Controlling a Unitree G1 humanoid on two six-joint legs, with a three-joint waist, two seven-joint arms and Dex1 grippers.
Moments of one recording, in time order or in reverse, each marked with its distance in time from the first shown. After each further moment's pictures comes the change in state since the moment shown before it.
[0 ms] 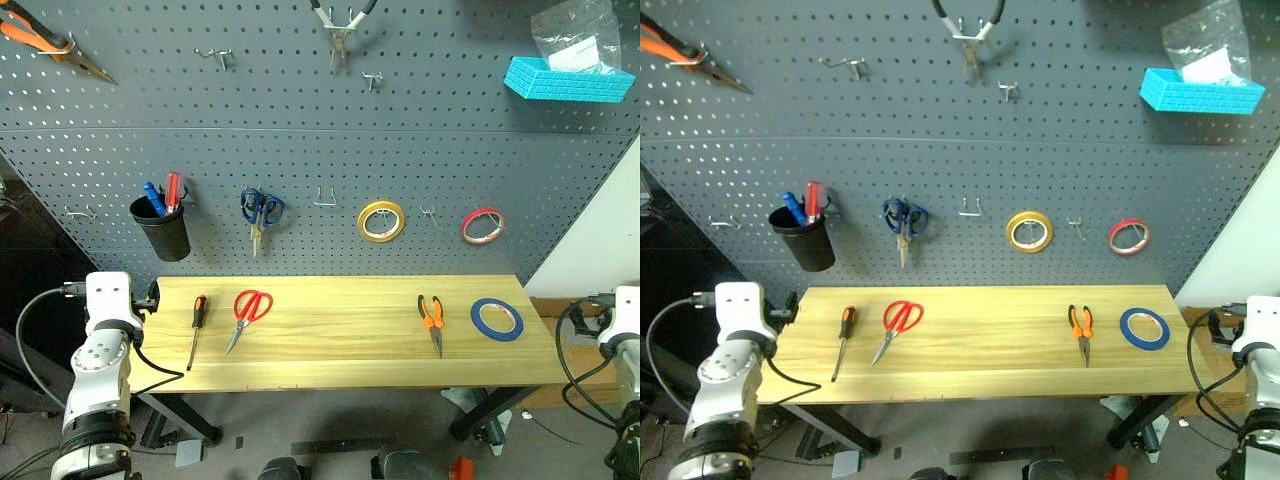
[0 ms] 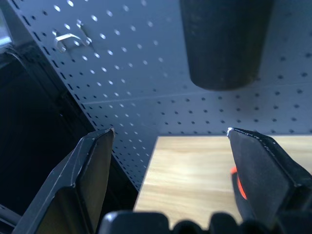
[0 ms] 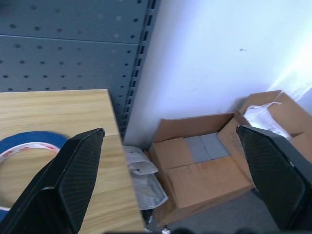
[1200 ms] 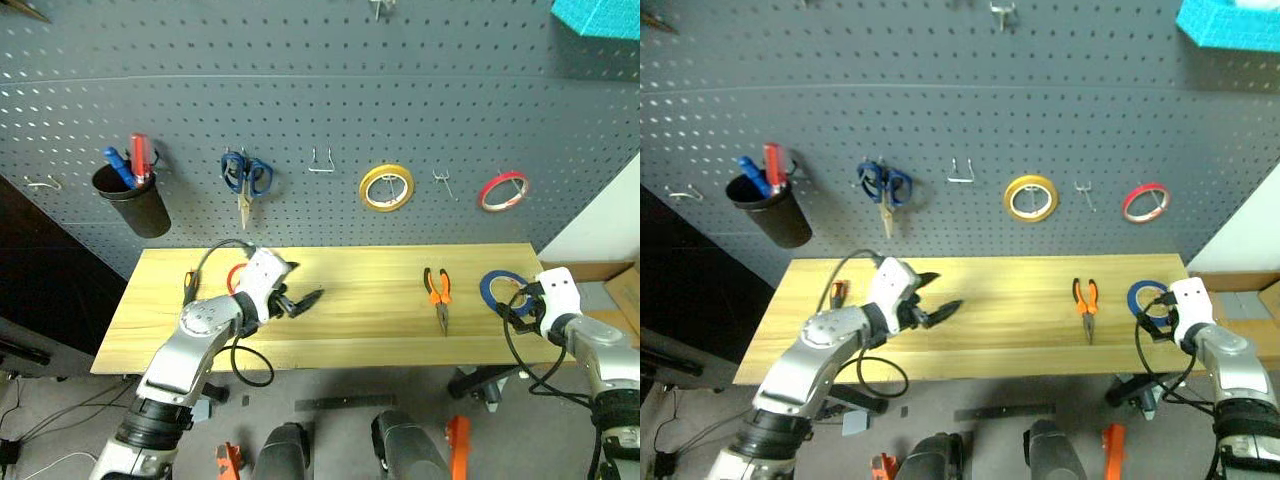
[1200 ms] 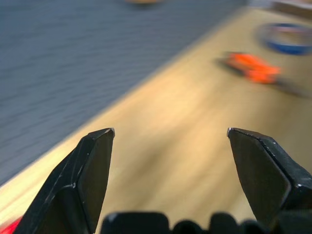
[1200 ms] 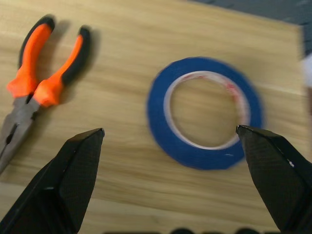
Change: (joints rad) left arm -0.070 -0.050 -0.546 -0.753 -0.135 0.485 -0.590; right arm 0.019 0.073 0.216 -0.544 -0.002 0.545 0.271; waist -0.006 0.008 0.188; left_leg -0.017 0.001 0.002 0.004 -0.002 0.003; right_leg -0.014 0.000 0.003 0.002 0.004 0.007
